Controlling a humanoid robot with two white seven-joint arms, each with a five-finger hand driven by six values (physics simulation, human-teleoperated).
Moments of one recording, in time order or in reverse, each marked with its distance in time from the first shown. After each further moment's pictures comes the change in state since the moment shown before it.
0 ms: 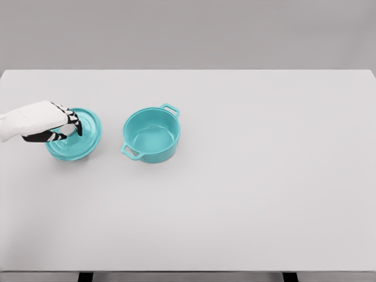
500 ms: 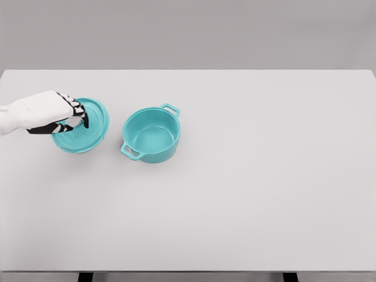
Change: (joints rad) left arm -0.023 0.003 0.001 -0.073 0.019 0.000 0.000; right arm 0.000 0.000 0.000 0.000 0.000 0.000 0.000
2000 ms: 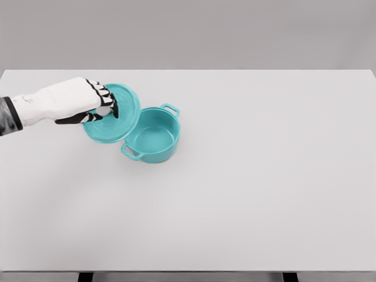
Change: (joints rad) left arm -0.057 -0.094 -0.022 -0.101 0.024 0.000 0.000; right arm -0.002 0.000 0.000 0.000 0.000 0.000 0.000
